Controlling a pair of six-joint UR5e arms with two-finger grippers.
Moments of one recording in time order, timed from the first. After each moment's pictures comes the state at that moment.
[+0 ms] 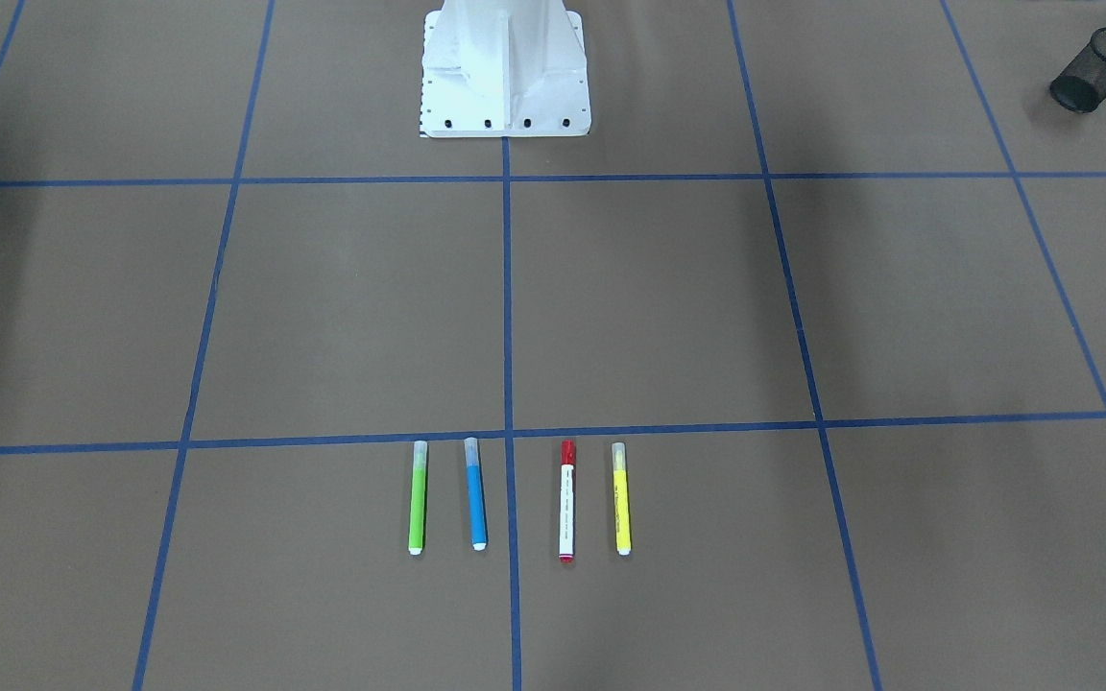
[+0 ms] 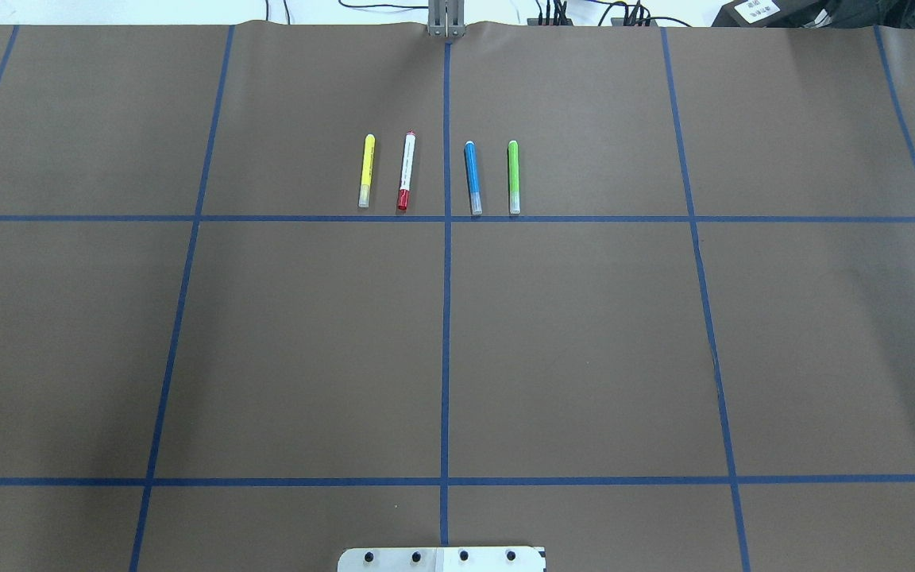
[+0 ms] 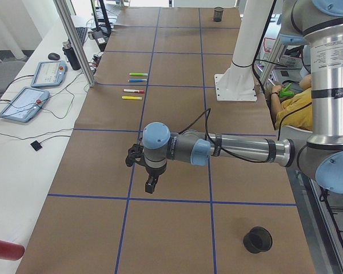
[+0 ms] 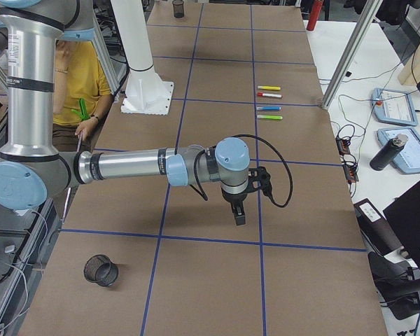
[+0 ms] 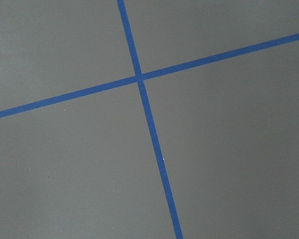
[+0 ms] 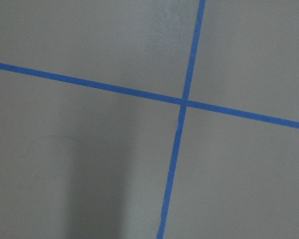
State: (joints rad) left arm -1.51 -1.44 -1.79 -1.68 -2.34 0.10; right arm 1.54 -1.67 1.79 -1.45 2.36 -0.07
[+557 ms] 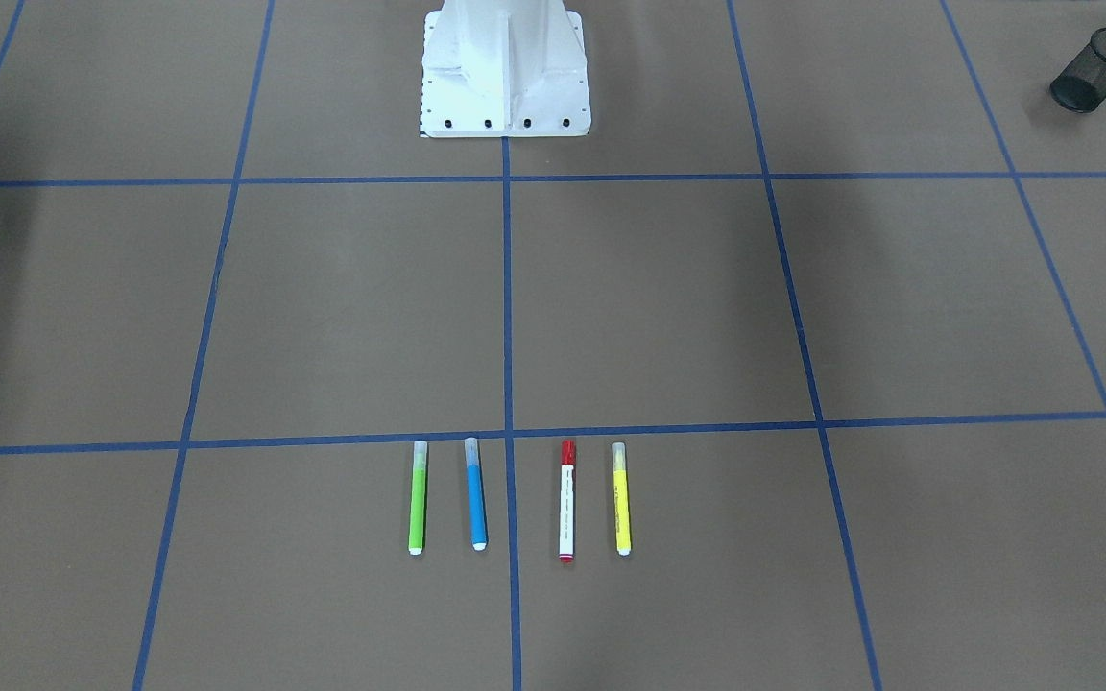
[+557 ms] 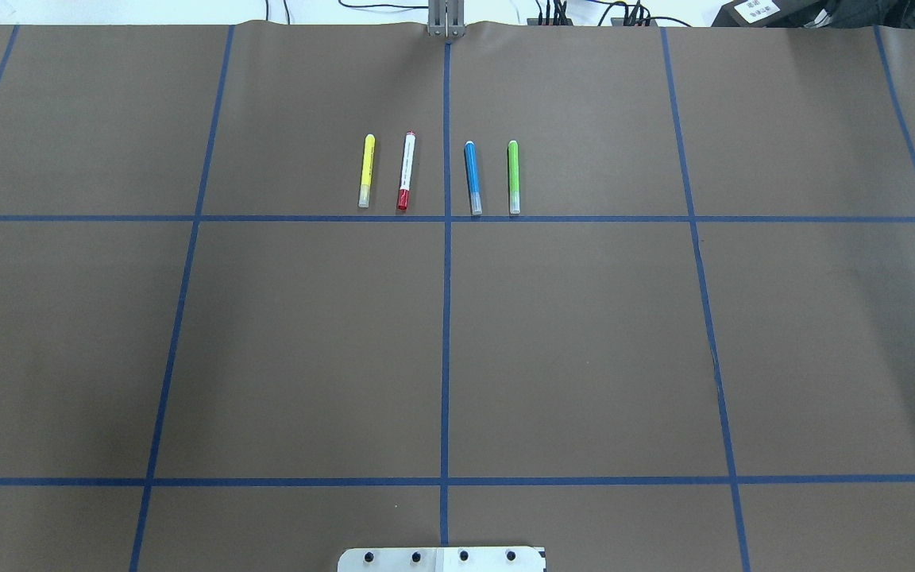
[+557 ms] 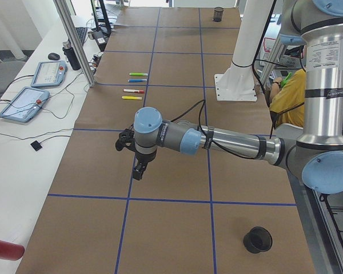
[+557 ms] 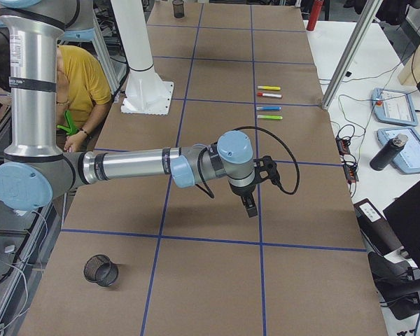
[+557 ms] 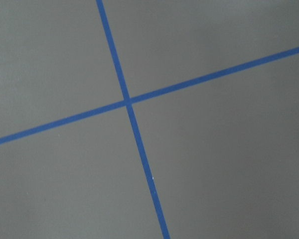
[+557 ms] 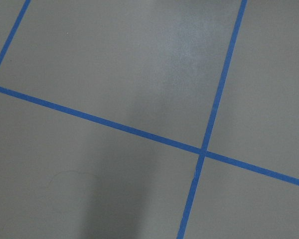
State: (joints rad) left arm -1.51 -1.54 -1.80 -1.70 -2.34 0.10; right arm 1.54 -1.63 1.78 -1.35 2.36 -0.04
